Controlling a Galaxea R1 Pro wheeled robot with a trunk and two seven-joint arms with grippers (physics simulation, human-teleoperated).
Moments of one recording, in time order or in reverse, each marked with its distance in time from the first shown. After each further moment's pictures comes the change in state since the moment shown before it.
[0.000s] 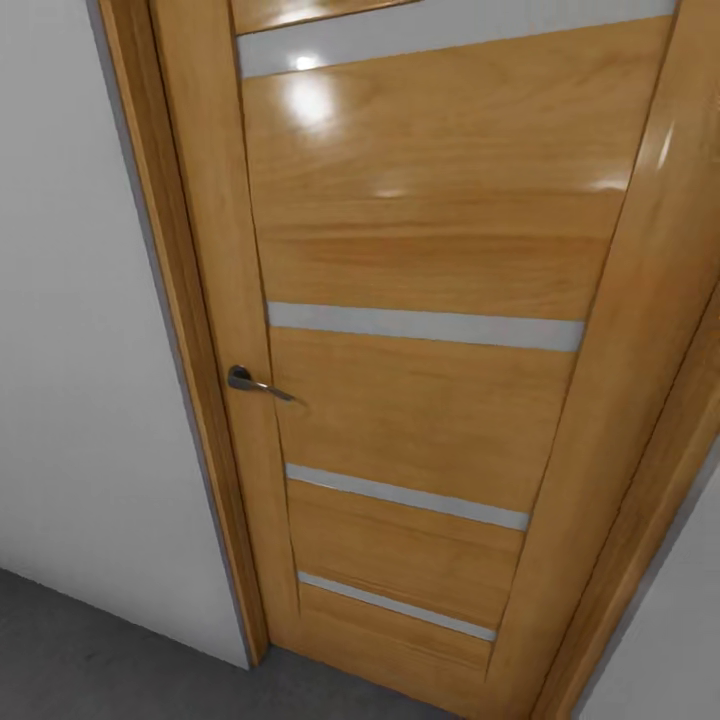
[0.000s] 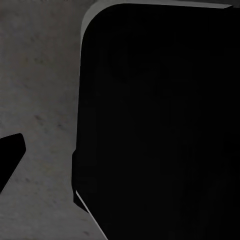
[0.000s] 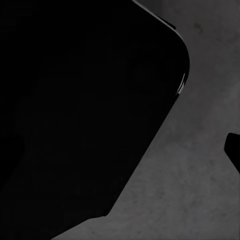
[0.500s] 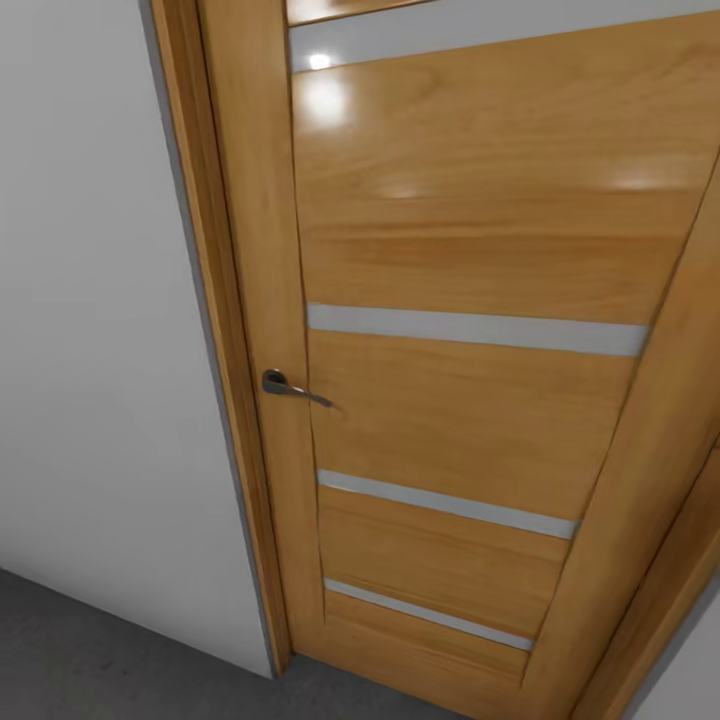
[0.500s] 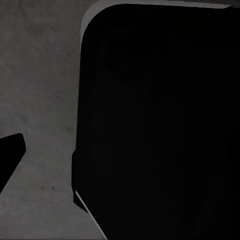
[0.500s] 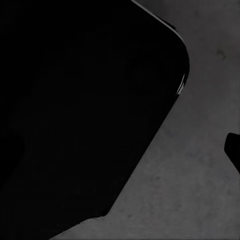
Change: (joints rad) left arm 0.000 0.000 -0.002 0.000 0.000 0.000 -0.001; right arm 0.000 0.000 0.001 0.000 0.007 0.000 0.000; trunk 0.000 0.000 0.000
